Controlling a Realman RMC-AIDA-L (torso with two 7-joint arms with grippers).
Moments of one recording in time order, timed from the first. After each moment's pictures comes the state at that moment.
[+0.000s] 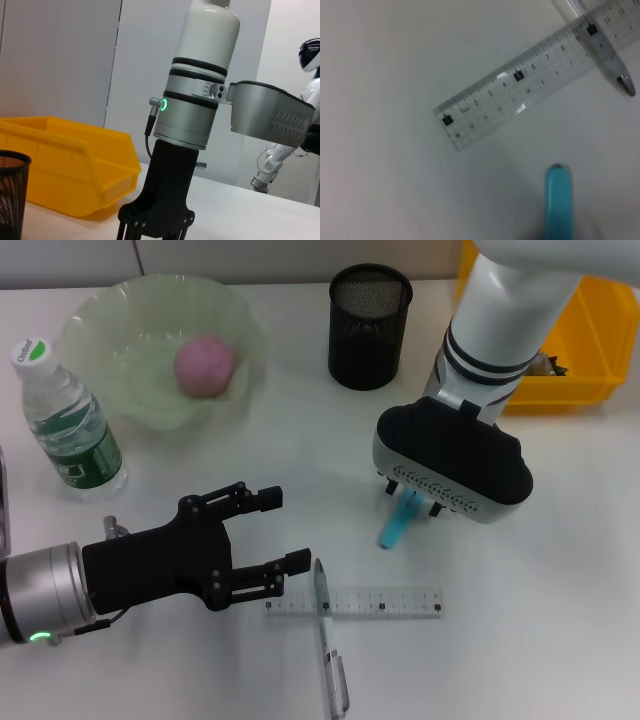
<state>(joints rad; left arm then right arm) -0.44 -2.07 0.74 0.30 1.85 1.64 -0.88 1.15 2.09 -1.75 -0.61 -2.50 -1.27 1.08</state>
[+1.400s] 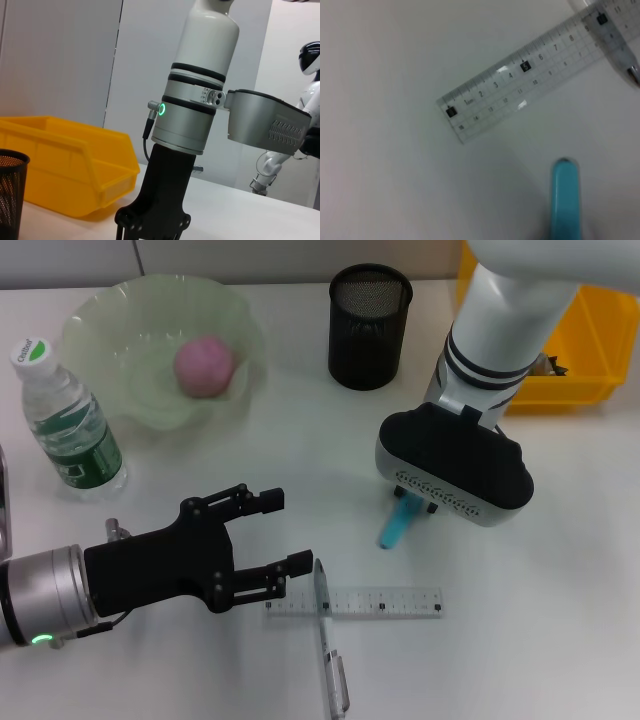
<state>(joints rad) -0.44 -2.07 0.73 0.29 1.85 1.64 -0.88 1.15 2.09 -1.77 -0.60 -2.50 -1.25 1.07</state>
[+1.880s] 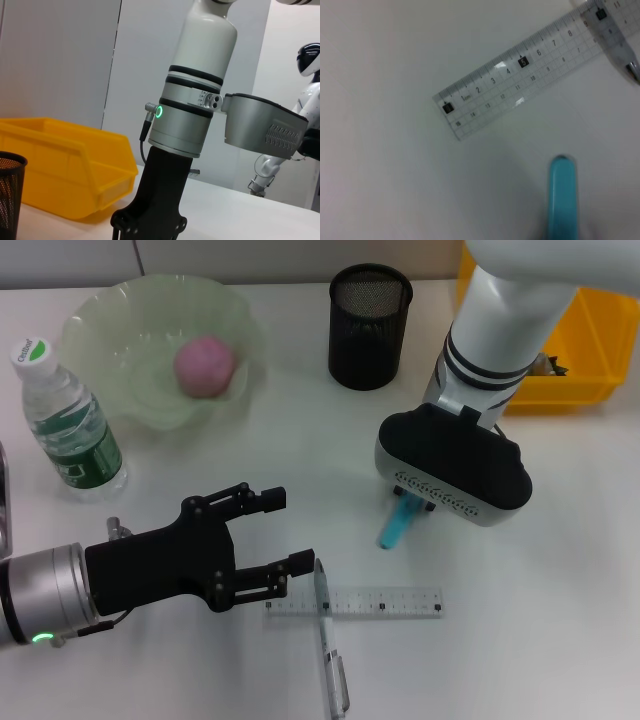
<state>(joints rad) -0.44 -2.07 0.73 0.29 1.85 1.64 -0.88 1.15 2.09 -1.78 -0.60 -2.50 -1.23 1.08</state>
